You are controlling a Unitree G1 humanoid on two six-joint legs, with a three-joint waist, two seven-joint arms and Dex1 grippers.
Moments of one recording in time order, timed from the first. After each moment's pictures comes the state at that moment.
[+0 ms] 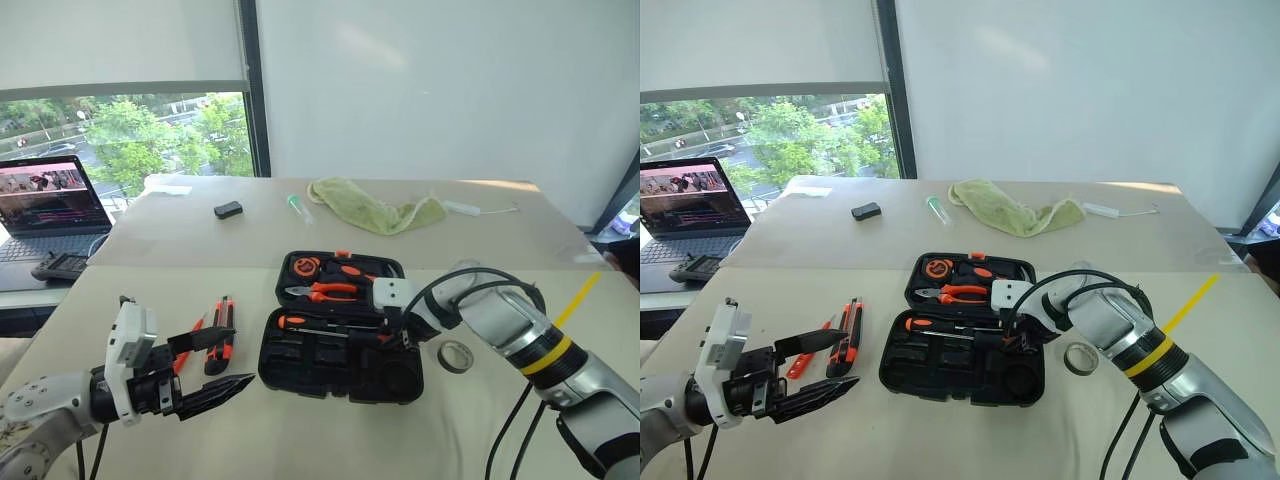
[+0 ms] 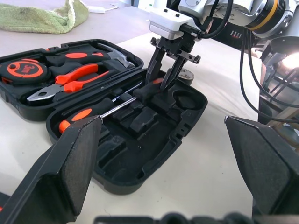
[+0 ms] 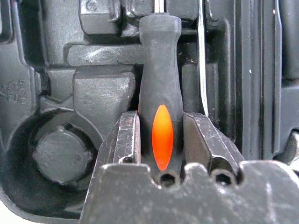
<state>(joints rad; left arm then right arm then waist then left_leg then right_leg) 0.22 0.81 0.48 -0.66 -0.95 0.66 -0.94 -0.82 -0.76 0.57 -0.05 -0.02 0.75 1.32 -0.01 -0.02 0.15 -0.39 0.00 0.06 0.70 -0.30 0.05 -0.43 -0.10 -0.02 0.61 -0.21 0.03</state>
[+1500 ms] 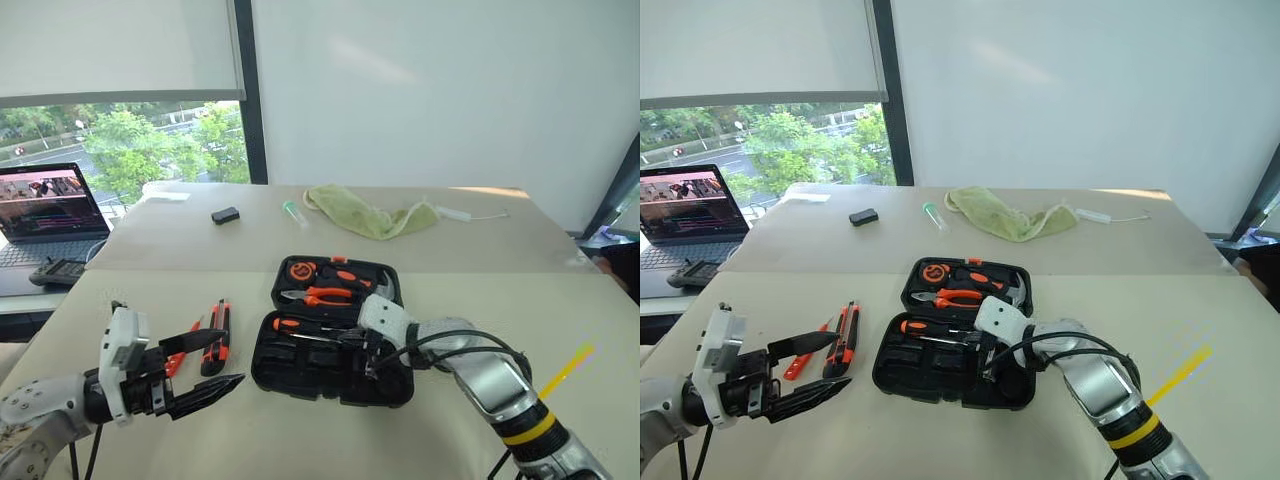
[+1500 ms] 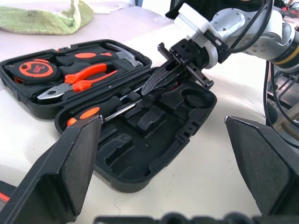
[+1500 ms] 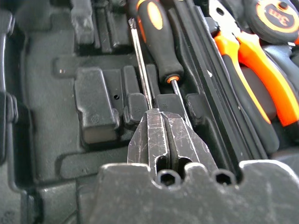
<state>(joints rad) 0.26 0.79 0.46 -0.57 -0.86 0.56 -1.02 -0.44 -0.55 0.39 -0.20 0.02 0.52 0.87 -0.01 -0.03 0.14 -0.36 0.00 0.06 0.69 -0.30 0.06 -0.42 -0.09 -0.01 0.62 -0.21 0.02</state>
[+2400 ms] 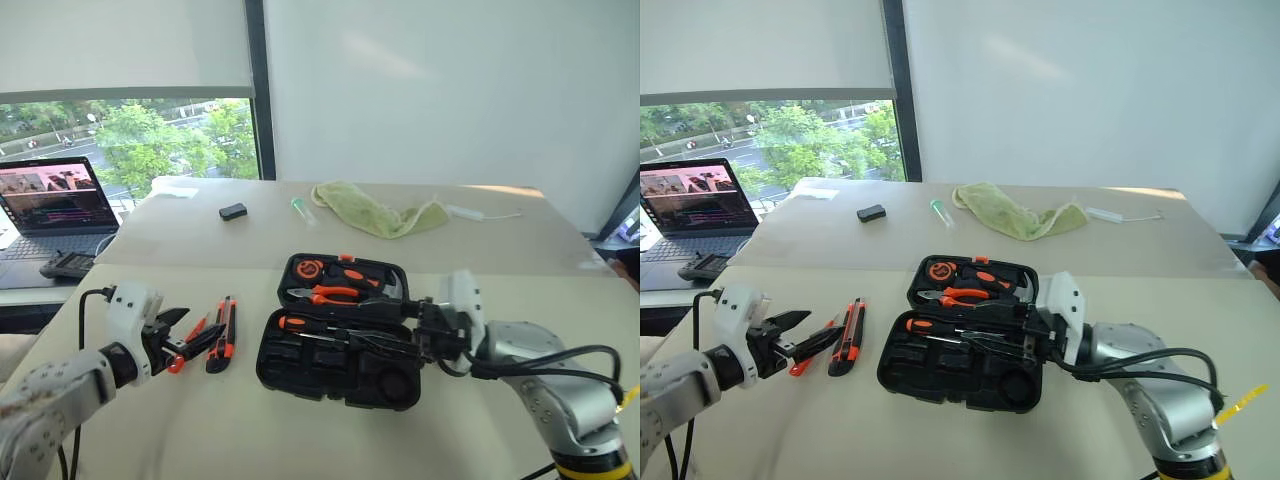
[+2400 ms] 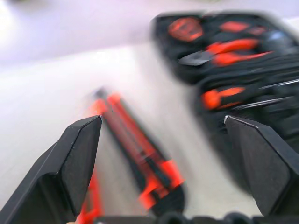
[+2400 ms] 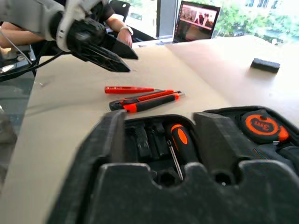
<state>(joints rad) -0.02 0.84 0.42 -0.50 -0.86 1.01 -0.37 -0.20 -0.64 -0.09 -0.59 0.62 0.57 0.94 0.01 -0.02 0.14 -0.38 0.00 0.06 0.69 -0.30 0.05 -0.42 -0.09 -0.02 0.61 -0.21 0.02</state>
